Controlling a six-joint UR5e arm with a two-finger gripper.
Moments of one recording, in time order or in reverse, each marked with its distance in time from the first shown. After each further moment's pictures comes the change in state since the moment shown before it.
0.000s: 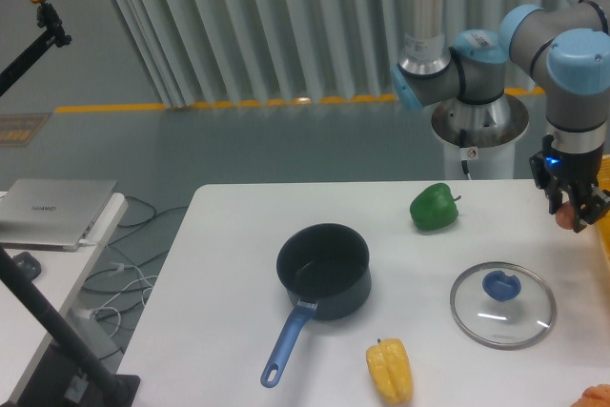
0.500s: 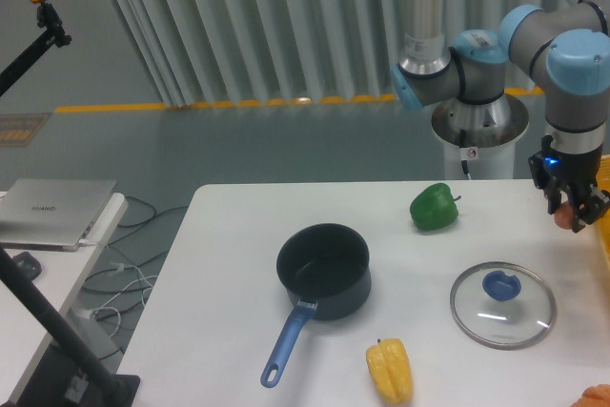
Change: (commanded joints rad) arm -0.029 0.027 -0.006 -0.005 -0.020 -0.024
